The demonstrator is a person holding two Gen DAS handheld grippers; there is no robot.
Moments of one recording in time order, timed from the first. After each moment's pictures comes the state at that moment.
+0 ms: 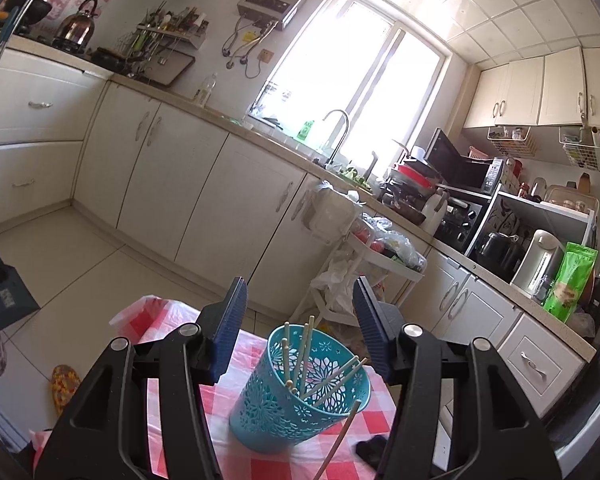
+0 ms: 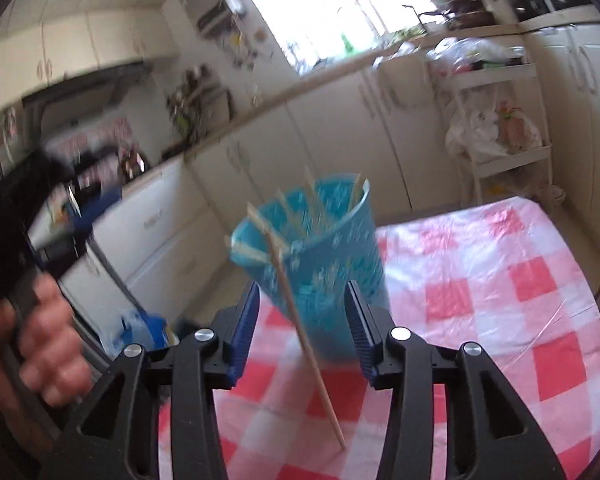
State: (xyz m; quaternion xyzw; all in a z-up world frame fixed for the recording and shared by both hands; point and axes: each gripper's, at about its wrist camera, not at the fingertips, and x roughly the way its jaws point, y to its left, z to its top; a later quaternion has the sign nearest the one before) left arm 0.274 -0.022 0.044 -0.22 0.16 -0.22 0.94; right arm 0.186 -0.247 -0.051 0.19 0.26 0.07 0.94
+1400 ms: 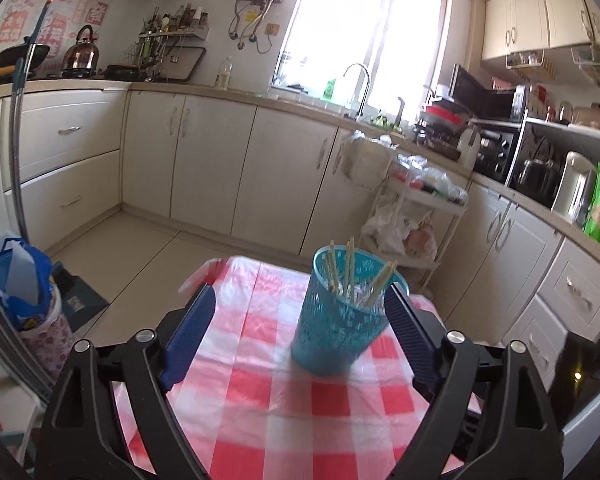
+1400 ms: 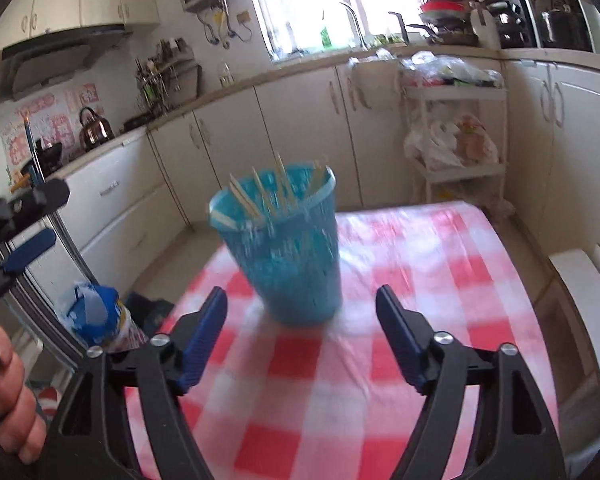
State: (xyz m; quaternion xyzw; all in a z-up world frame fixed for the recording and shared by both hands) left arm 0.193 -0.019 0.036 -0.10 0.23 -0.15 0.96; right arm 0.143 -0.239 -0.030 0.13 0.30 -0.02 0.94
